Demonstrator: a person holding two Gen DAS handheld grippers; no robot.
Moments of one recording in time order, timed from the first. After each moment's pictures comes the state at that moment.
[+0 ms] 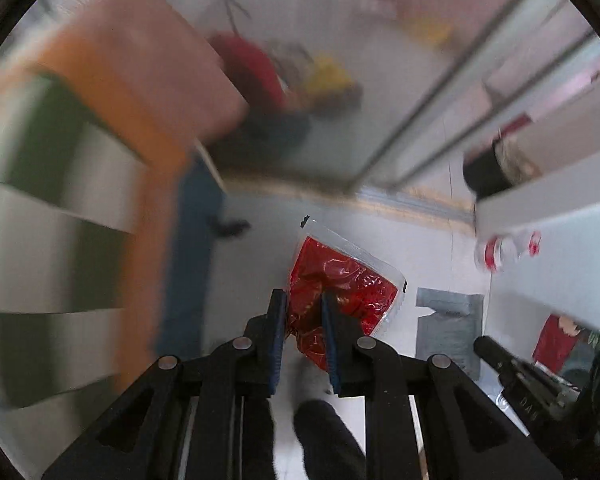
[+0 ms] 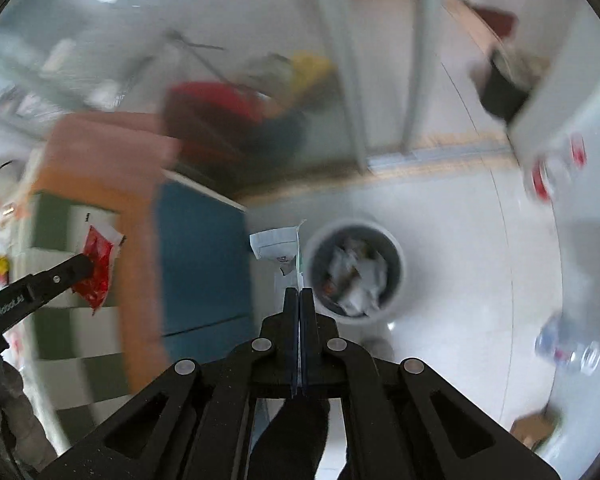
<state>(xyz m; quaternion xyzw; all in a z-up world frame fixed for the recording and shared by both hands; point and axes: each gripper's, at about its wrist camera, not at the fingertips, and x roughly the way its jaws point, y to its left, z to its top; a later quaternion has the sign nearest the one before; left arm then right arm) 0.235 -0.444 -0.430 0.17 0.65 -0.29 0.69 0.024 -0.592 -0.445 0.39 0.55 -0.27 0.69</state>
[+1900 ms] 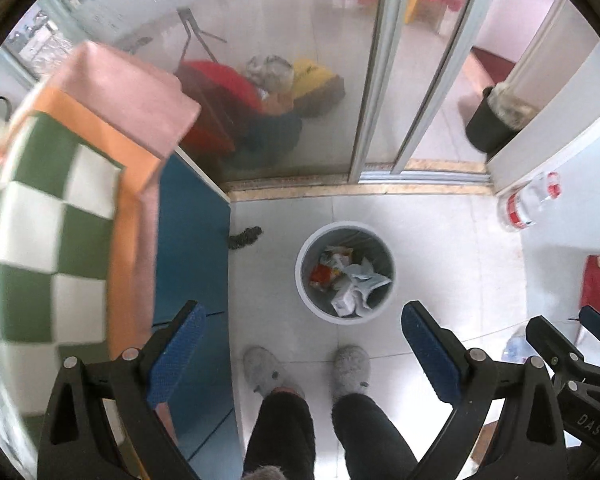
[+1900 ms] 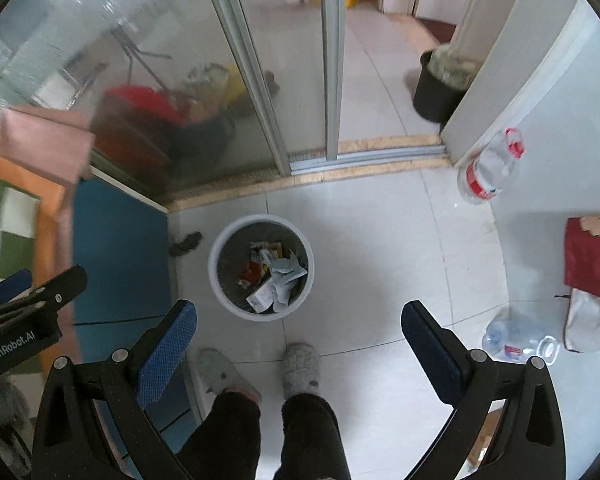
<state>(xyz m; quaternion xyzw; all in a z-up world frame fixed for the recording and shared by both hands) 0.124 -0.451 -0.363 0.27 0.56 -0.30 0.72 -0.071 -0.600 -0.376 0.30 0.54 -0.33 0.71</state>
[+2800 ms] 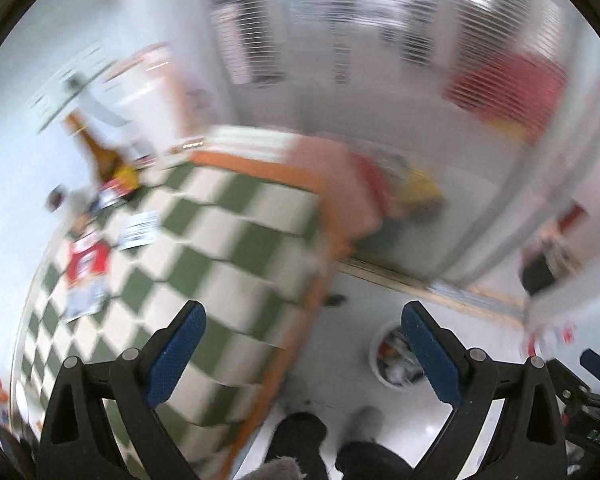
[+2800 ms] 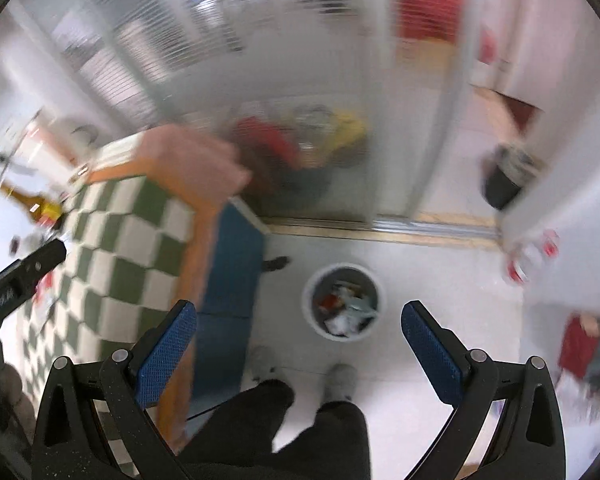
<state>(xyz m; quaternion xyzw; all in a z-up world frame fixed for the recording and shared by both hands) 0.241 -0.265 -0.149 0.13 0.50 -0.12 0.85 0.066 -0.504 -0.174 0.24 0.53 -0.16 0.80</state>
